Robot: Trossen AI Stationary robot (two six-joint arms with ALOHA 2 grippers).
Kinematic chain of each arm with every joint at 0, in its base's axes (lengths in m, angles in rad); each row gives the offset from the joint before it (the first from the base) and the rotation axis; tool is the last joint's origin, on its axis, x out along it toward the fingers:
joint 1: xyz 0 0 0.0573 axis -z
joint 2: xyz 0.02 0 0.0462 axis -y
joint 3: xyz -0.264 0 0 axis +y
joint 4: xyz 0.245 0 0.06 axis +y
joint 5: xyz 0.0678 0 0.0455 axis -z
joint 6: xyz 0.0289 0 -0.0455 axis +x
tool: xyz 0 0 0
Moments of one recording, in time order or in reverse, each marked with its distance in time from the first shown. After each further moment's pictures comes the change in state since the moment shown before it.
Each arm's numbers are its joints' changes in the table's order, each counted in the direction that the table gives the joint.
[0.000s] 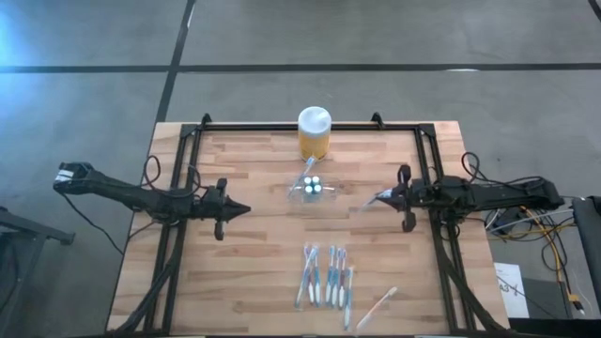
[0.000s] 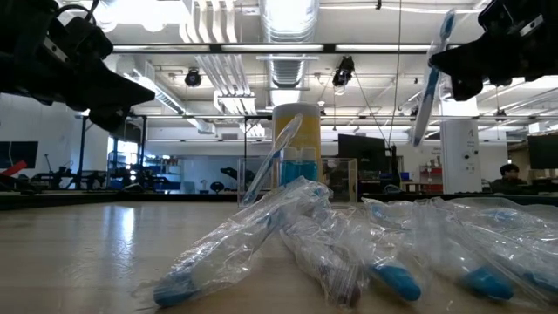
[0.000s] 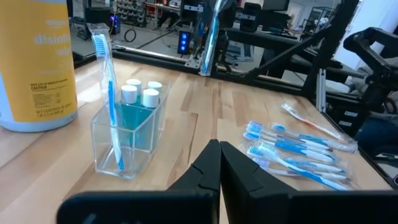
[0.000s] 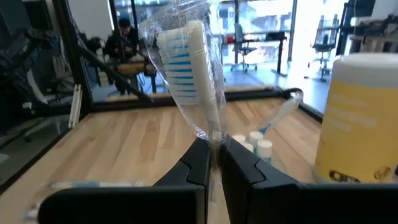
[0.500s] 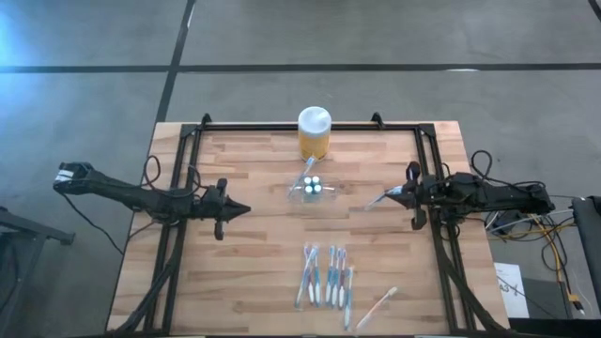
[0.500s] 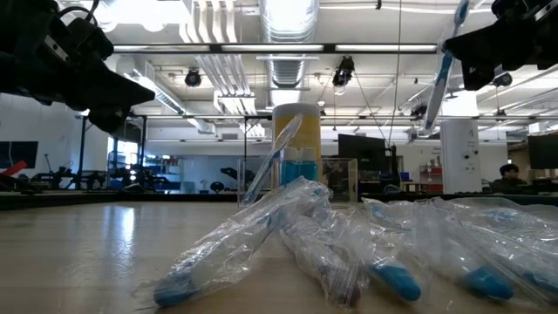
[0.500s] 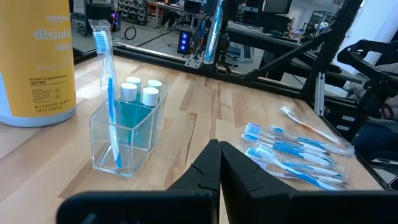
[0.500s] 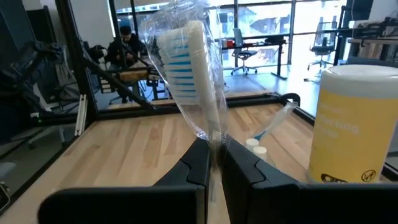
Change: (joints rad) left arm 0.000 0.000 0.000 0.000 -0.001 -0.031; right arm 0.000 0.161 -0.063 0.200 0.000 0.017
